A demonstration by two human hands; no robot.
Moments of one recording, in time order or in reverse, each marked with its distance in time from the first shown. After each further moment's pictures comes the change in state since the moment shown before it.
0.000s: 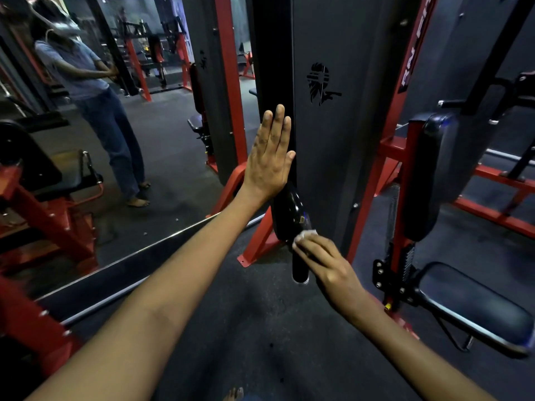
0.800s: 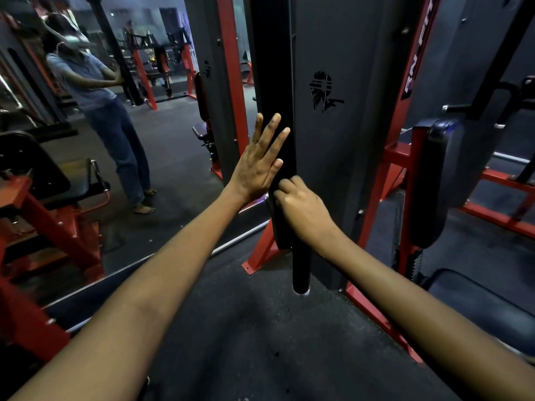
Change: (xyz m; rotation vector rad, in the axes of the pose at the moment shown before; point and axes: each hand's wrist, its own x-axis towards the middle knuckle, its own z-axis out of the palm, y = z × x) left_hand 0.008 -0.037 -0.014 -0.209 -0.041 0.175; right_hand 0.139 0.004 0.009 -0.545 -0.042 -0.083
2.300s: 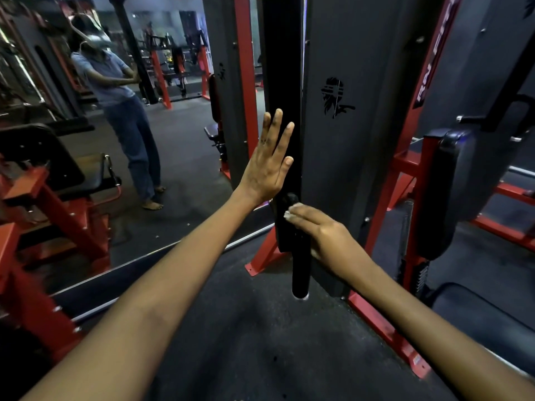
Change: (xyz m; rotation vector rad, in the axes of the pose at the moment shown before) left_hand 0.006 0.012 -0.001 0.032 0.058 -0.093; right_hand -0.063 0.009 -0.031 0.357 -0.125 -0.013
